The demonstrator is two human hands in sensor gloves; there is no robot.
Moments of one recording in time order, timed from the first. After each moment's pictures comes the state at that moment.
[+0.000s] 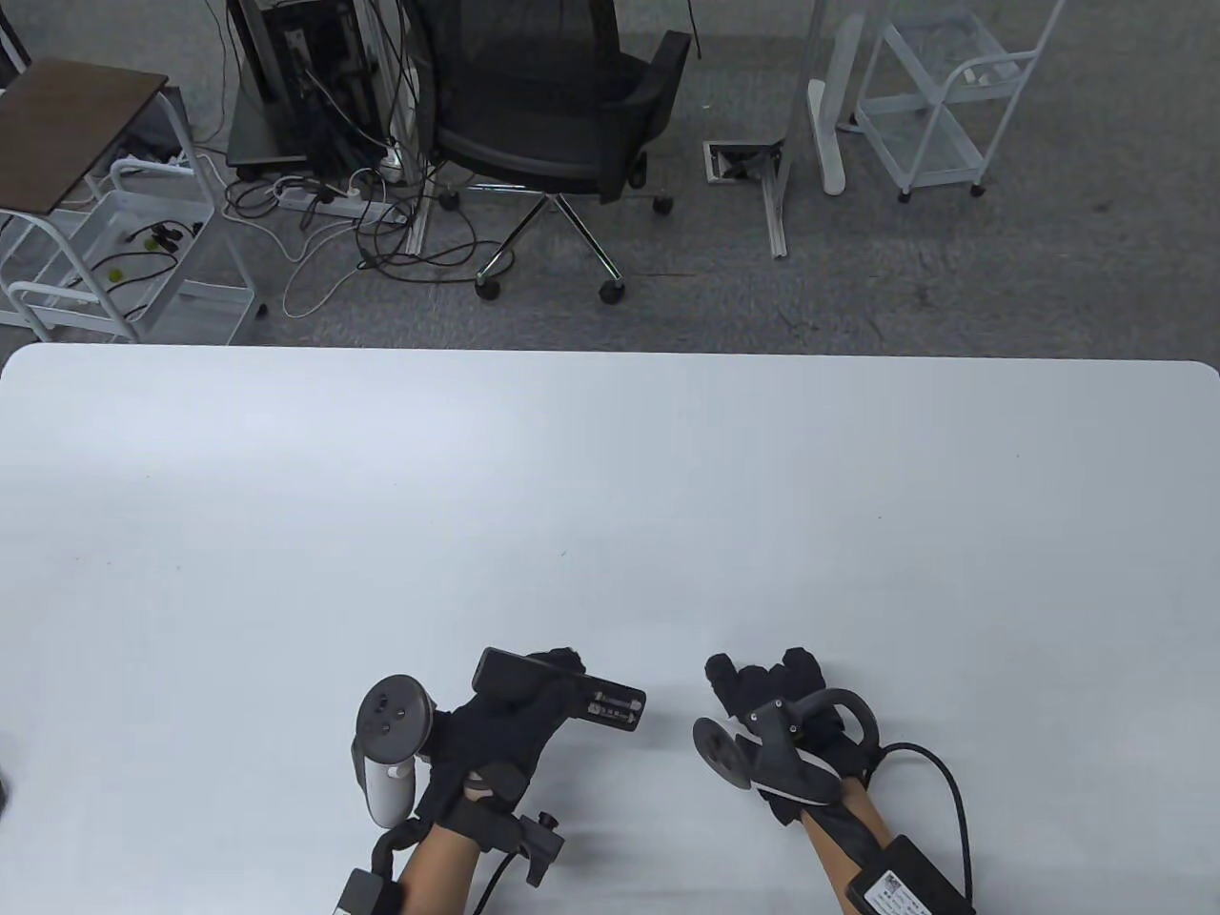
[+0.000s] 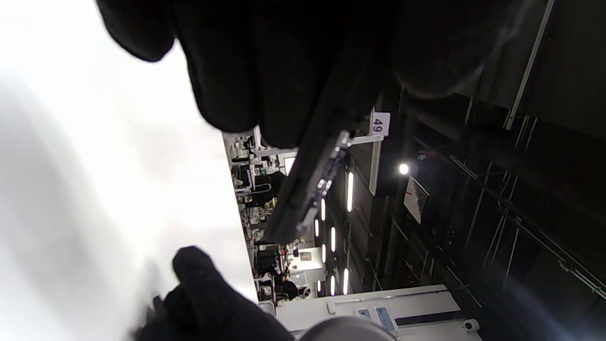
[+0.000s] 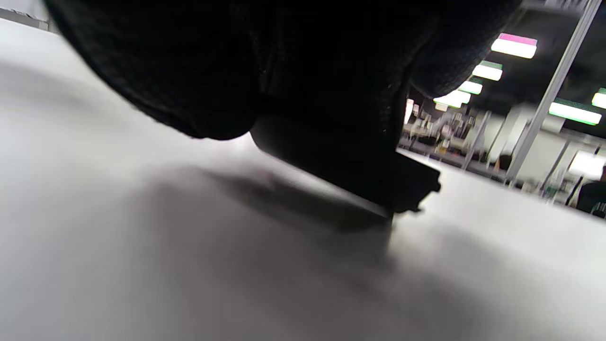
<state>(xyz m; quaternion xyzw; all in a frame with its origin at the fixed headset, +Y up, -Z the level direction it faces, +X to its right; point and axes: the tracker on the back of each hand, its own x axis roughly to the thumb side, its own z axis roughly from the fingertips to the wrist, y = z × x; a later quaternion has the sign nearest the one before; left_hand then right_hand) -0.165 -0.766 -0.215 -0.06 -0.08 0.66 0.74 0.121 -0.773 -0.230 -0.20 0.10 -0.97 0.12</state>
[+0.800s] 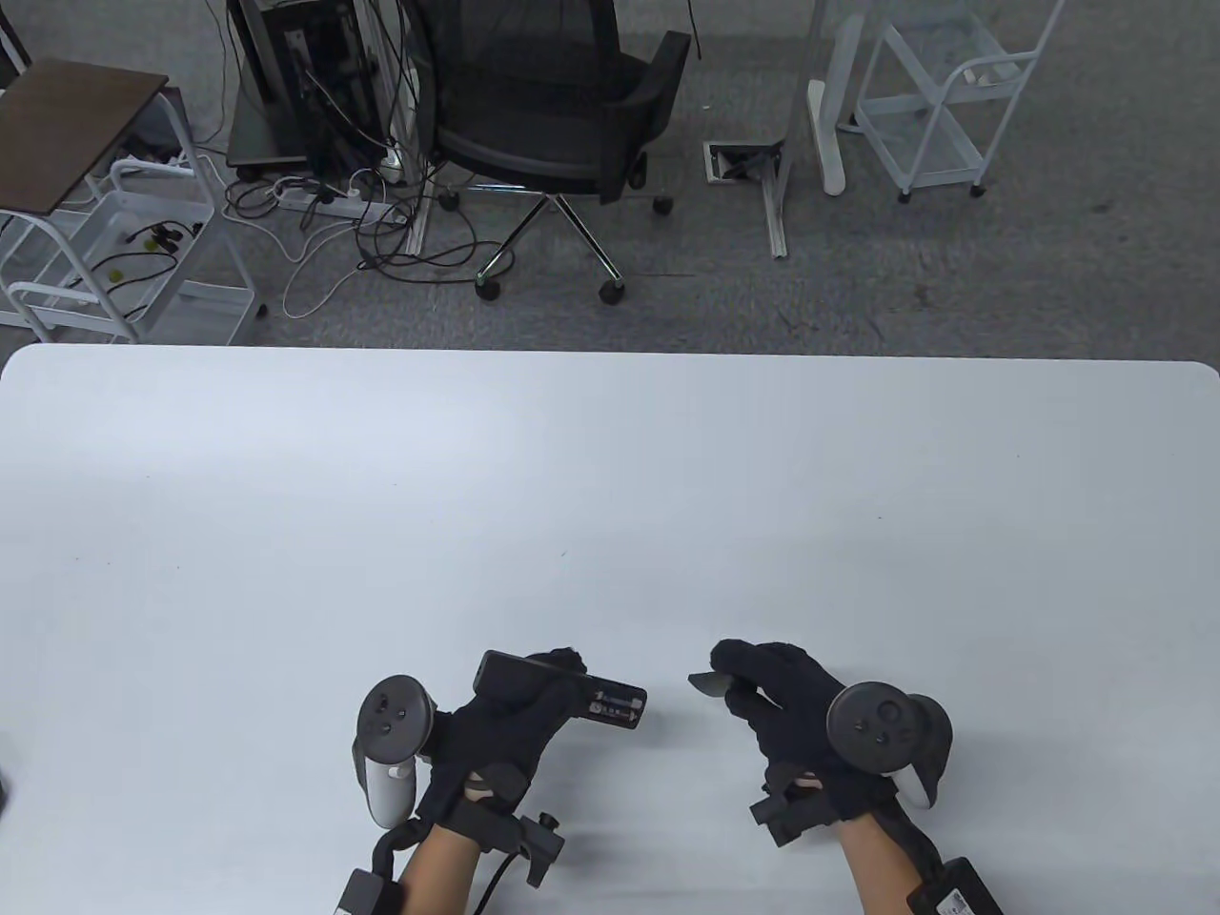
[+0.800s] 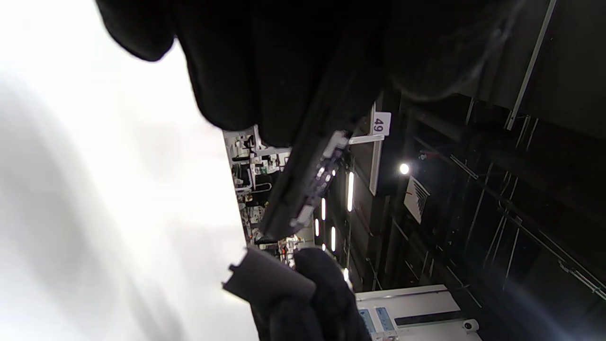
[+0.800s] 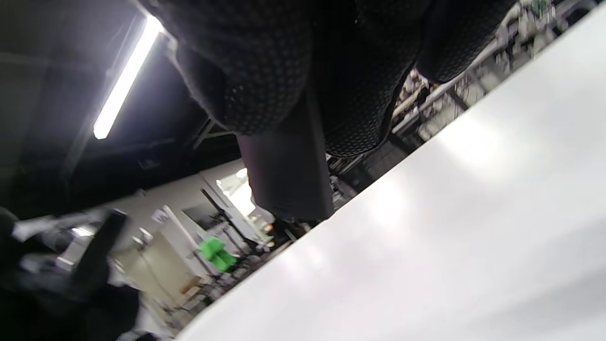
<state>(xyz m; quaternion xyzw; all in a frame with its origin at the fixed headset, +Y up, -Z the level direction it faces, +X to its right) -0.163 -0.765 -0.214 -0.06 -0.08 0.66 0.74 0.182 -0.736 -0.228 -0.14 0.07 -0.88 -0.45</state>
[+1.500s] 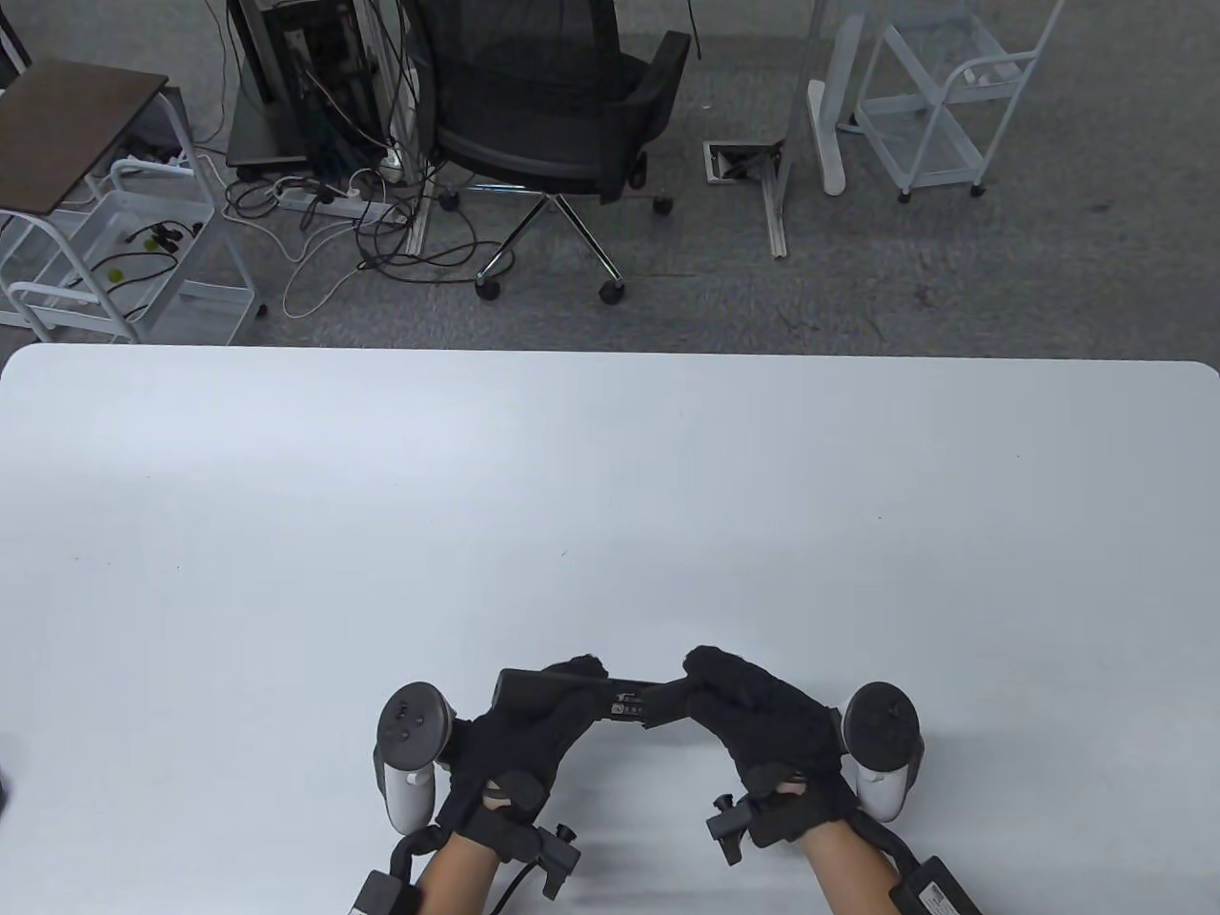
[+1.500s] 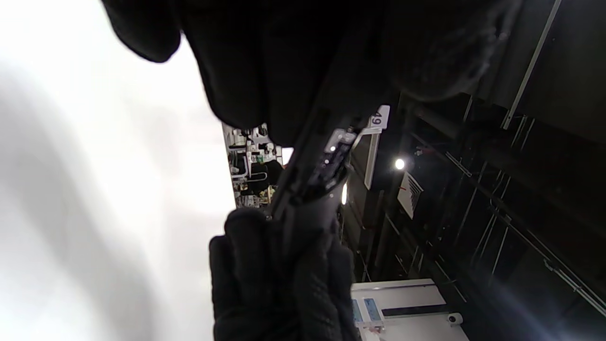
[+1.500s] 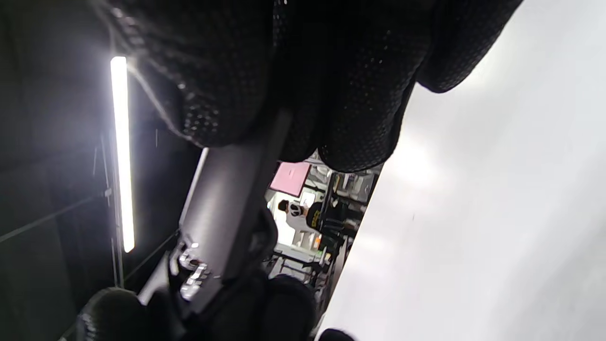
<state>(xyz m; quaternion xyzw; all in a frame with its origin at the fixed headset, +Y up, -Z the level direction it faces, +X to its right) -0.146 -0.769 -0.208 -0.08 -0.09 0.68 0.73 0.162 -0.761 -0.221 -0.09 0.04 -0.78 -0.61</state>
